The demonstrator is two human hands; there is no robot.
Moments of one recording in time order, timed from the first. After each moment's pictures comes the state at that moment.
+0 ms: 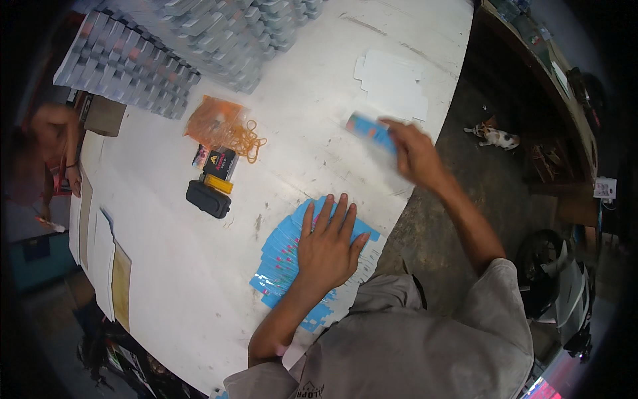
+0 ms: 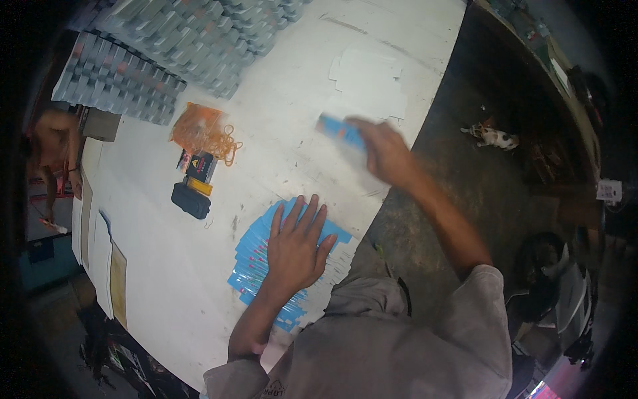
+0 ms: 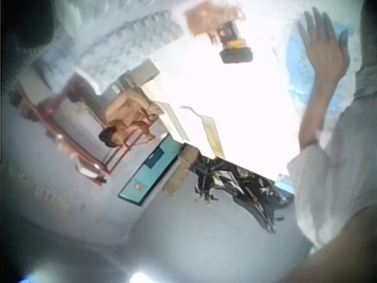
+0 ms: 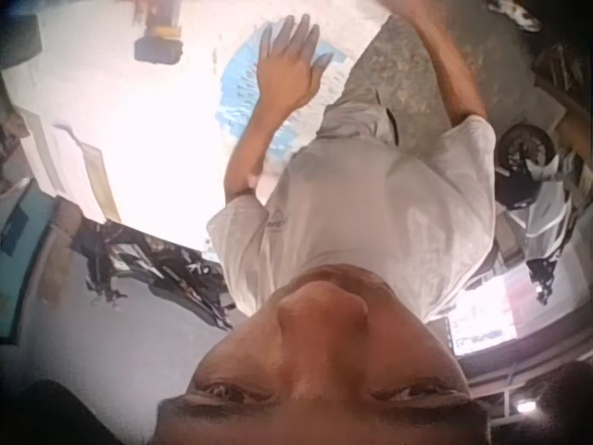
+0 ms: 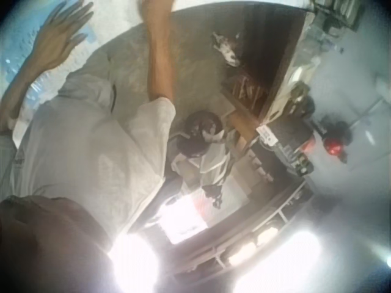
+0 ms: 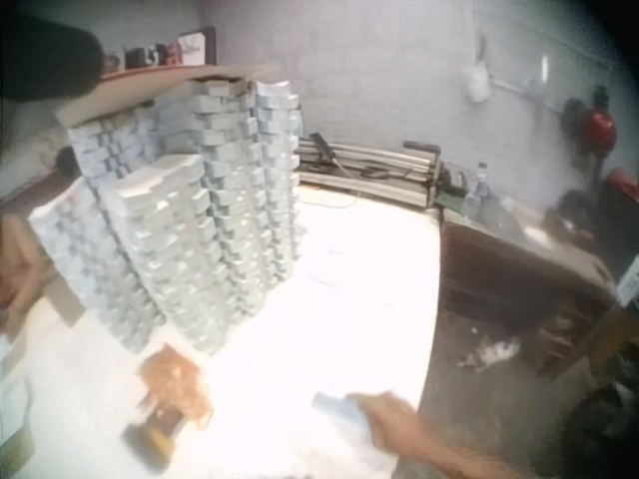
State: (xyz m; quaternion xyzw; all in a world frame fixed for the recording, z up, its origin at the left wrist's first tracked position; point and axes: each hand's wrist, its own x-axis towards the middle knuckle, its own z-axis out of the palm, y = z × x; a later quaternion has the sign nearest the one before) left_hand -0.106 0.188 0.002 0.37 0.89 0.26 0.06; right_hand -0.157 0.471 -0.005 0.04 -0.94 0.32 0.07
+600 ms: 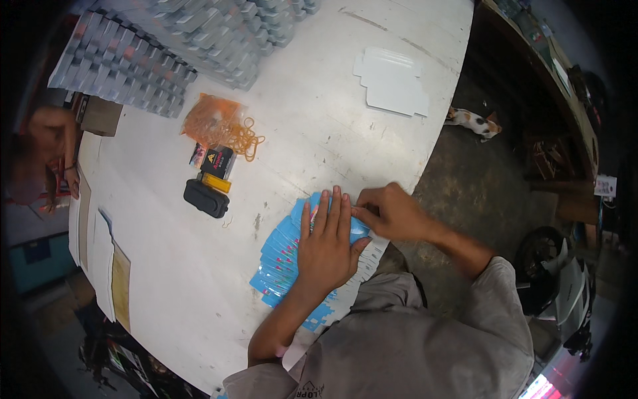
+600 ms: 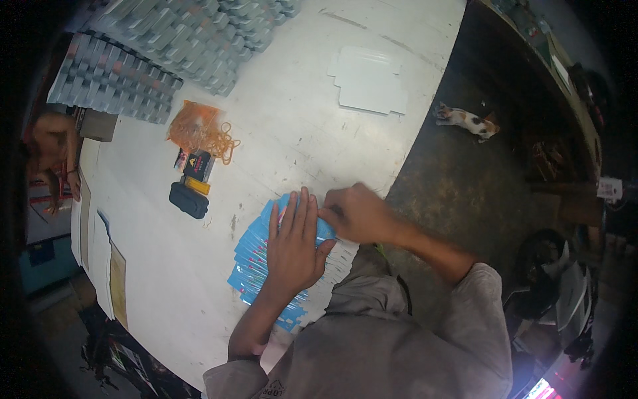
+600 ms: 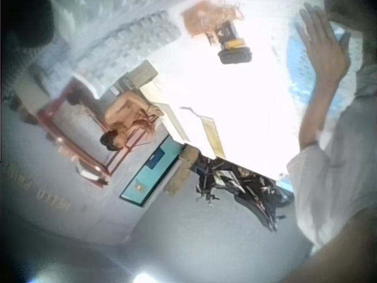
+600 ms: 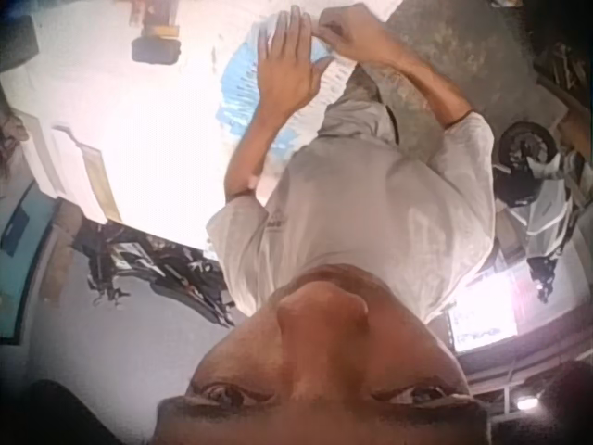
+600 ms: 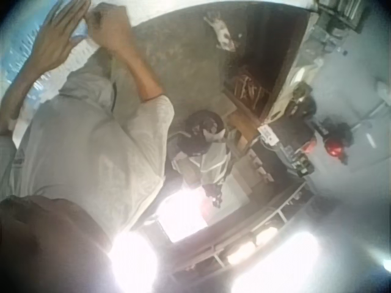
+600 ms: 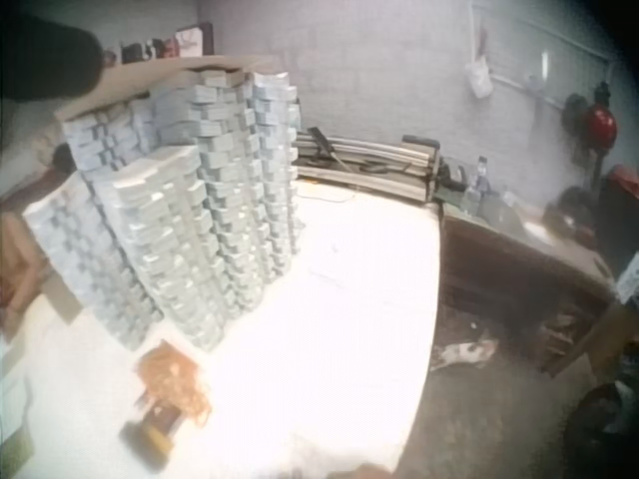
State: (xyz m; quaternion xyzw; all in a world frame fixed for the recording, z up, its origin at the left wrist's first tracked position) left_hand -0.101 0.184 -0.003 0.36 0.89 0.25 0.06; right_hand -0.112 0.391 0.029 0.05 -0.89 0.41 -0.18
